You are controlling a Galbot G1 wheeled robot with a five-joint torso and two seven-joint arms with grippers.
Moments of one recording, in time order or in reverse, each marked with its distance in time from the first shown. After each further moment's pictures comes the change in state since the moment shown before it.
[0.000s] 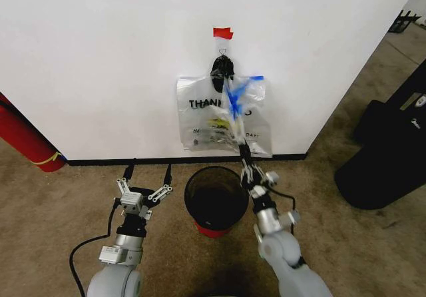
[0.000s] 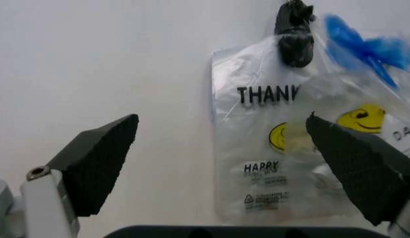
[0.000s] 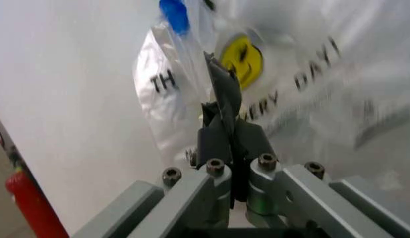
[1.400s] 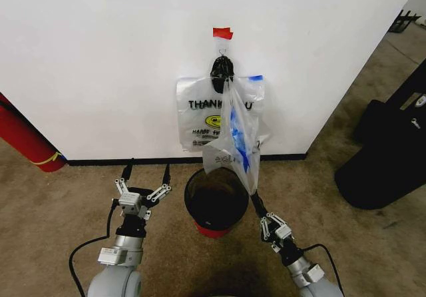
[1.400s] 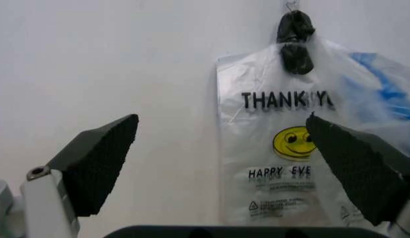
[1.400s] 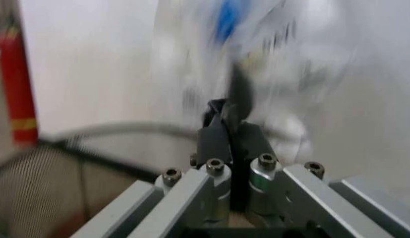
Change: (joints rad) left arm 0.009 -0.007 -0.014 -0.009 -0.007 -0.009 -0.002; right arm -0.166 -0.048 0.108 -0.043 -0.396 0.240 0.012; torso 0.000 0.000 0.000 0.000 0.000
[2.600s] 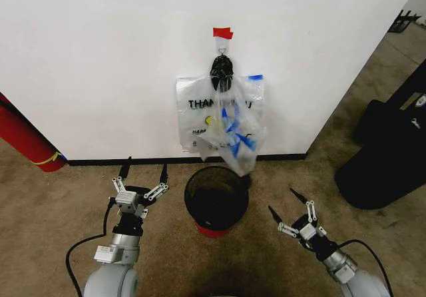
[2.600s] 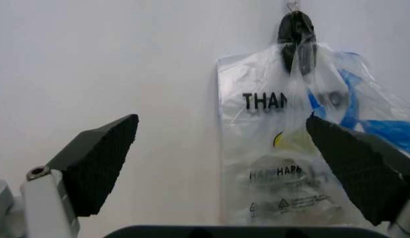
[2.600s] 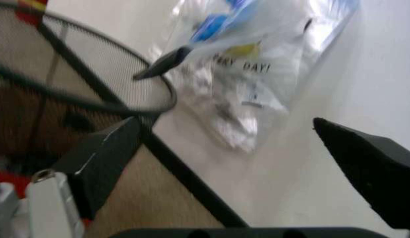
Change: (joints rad) left arm -0.018 0.031 0.000 0.017 -0.027 -0.003 -0.004; right arm -0.017 -0.070 0.268 -0.026 -0.320 0.124 -0.122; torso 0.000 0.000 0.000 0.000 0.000
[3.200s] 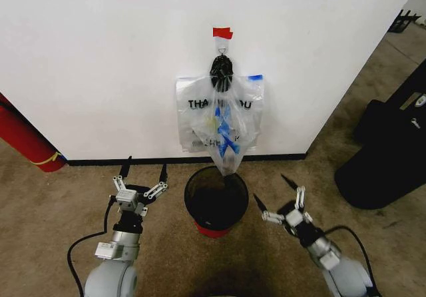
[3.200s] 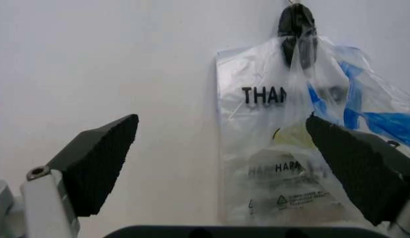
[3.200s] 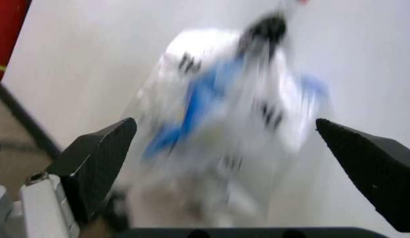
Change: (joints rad) left arm -0.025 0.015 0.008 0.032 -0.012 0.000 0.000; right arm 0.107 -0.048 -0.164 0.276 -0.040 -0.288 0.169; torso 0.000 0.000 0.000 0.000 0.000
